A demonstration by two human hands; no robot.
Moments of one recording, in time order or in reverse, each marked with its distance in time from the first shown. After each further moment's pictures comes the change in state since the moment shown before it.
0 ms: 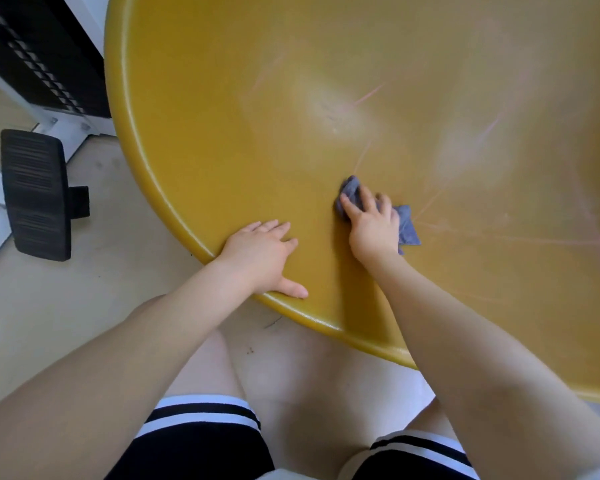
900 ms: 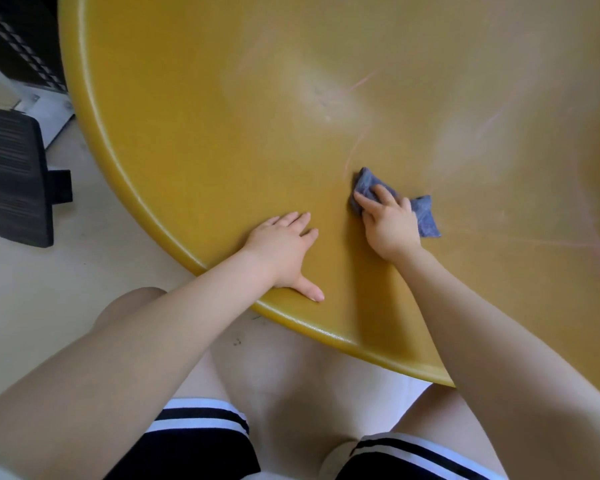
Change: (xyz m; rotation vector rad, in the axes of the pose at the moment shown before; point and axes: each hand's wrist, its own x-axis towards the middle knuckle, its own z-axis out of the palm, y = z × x) left_hand 0.039 0.032 -0.001 -0.044 -0.004 0.067; right_hand 0.009 0.052 -0.008 0.036 -0.020 -0.045
